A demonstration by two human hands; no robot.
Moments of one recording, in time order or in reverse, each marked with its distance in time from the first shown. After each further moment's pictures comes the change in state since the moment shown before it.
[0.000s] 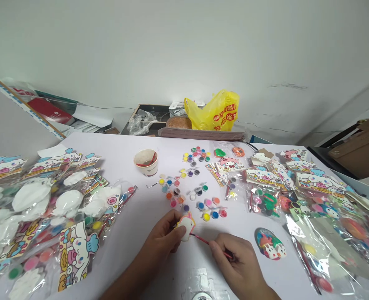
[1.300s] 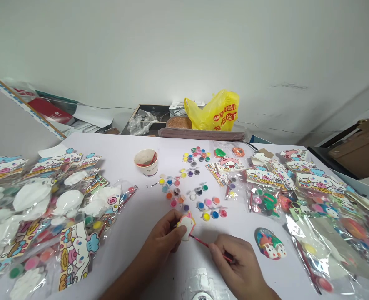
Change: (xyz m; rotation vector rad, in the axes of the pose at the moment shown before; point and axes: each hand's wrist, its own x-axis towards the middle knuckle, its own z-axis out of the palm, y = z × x) left_hand 0.000 -0.001 -0.001 -0.007 0.005 0.008; right_hand 0.001 0.000 0.000 -0.005 -0.004 -0.059
